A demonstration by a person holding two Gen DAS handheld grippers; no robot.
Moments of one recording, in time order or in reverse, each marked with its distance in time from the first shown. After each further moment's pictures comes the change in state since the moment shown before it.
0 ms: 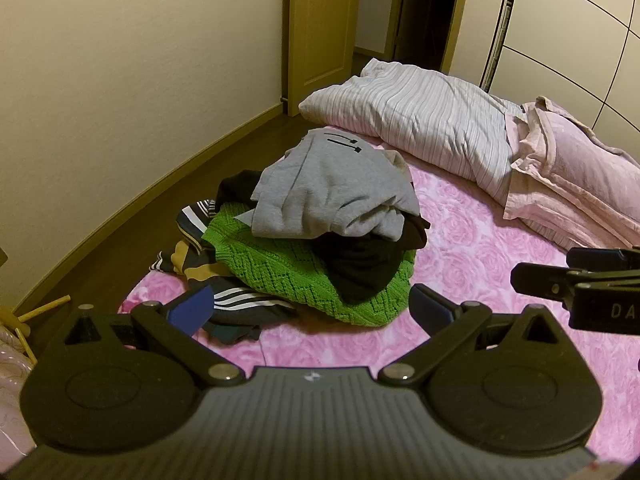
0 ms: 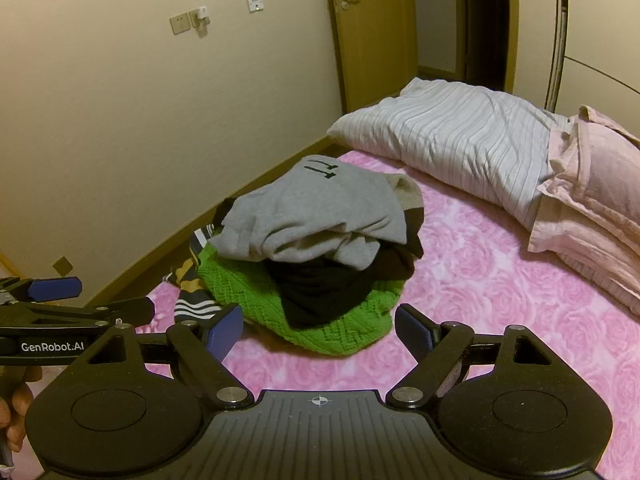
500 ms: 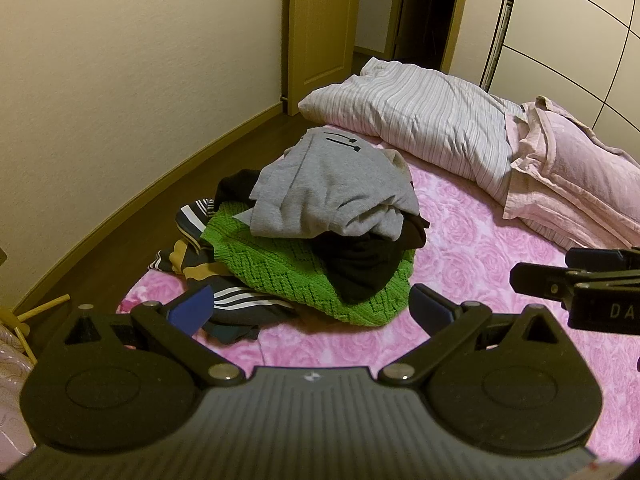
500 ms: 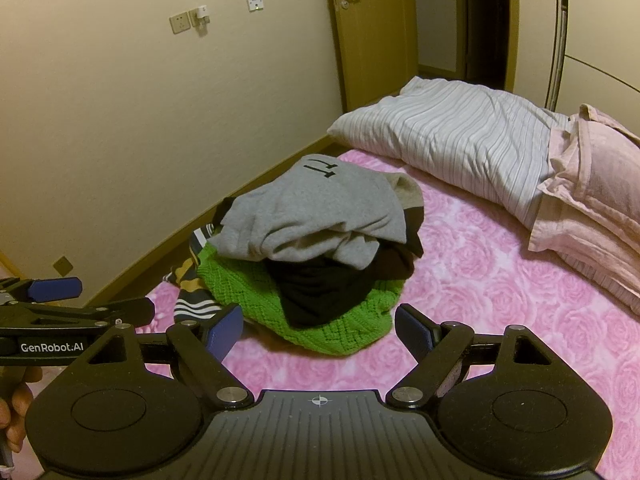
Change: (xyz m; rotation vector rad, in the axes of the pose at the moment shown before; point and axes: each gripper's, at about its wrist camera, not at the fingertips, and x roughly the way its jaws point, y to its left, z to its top) left arm 0.002 0.002 0.000 0.001 0.002 -0.005; right arm 0.001 0.000 0.000 0.000 0.000 -0.001
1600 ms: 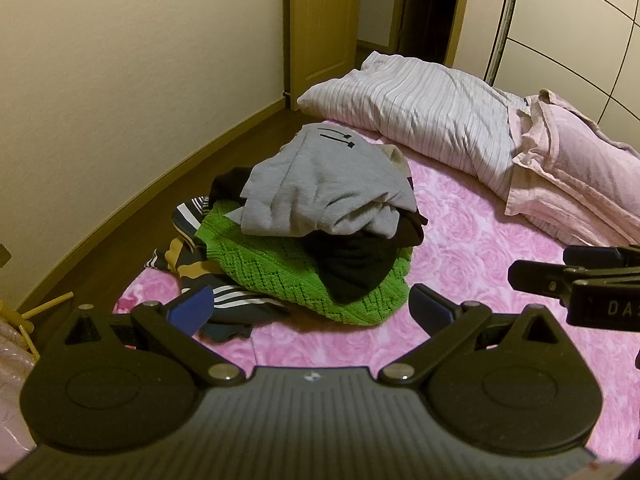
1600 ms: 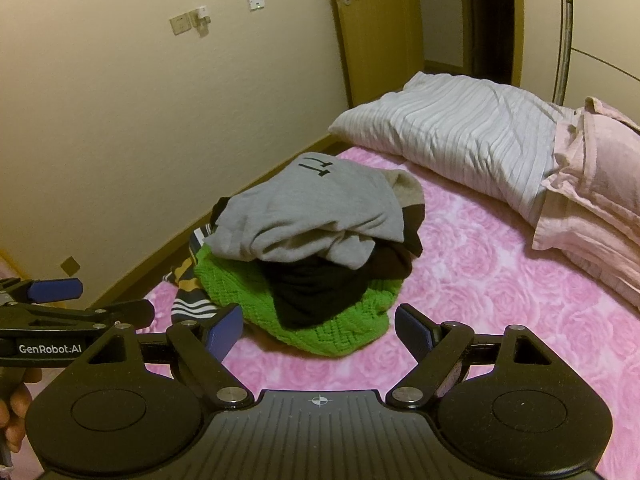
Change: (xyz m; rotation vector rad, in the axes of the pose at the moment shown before) left arm 0.008 -0.025 0.003 0.009 0.017 0.018; right arm 0.006 -0.025 -0.001 0.008 0.008 0.035
